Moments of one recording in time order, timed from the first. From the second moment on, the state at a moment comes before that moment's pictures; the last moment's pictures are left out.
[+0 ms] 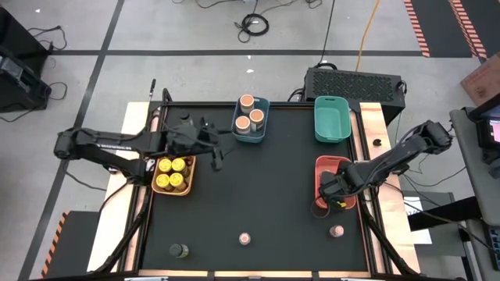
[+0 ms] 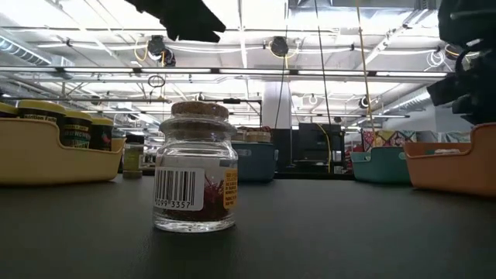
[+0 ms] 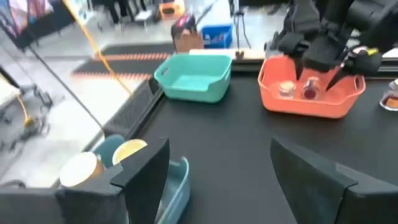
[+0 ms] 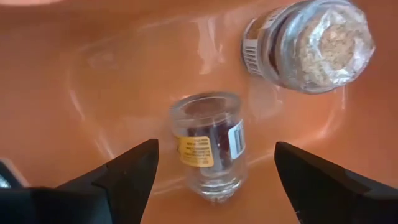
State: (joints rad) left arm 0.03 1.16 0.89 -0.06 -0.29 0.08; right arm 0.43 1.20 0.65 -1.09 0.08 0.82
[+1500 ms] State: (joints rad) left arm 0.02 1.29 0.86 0.14 -0.18 0.27; right arm 0.42 1.39 0.94 -1.44 0.15 0.64
